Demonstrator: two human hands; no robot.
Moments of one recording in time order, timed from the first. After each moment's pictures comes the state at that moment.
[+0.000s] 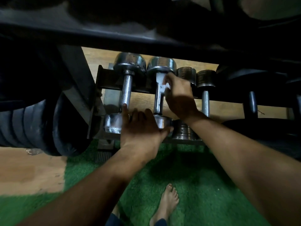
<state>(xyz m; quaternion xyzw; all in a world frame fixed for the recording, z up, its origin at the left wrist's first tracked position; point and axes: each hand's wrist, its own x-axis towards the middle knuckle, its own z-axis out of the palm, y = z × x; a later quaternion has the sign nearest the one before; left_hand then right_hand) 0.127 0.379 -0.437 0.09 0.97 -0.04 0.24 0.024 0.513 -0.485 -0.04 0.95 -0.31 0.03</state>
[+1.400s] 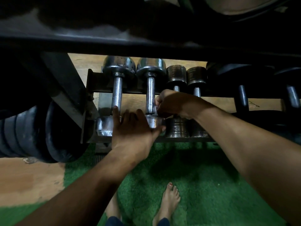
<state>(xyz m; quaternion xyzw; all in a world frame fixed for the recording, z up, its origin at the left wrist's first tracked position) 0.127 0.376 -0.434 0.13 0.96 -0.04 0.24 0.022 0.526 -0.452 0.01 0.84 -0.28 0.46</state>
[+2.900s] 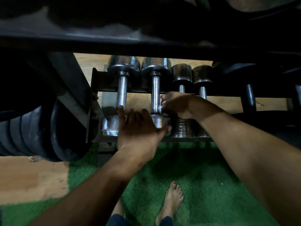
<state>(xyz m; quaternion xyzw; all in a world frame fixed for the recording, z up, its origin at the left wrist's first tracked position) 0.130 0.376 -0.437 0.12 0.96 -0.06 0.24 0.025 0.525 -0.469 0.15 0.72 -0.47 0.48</state>
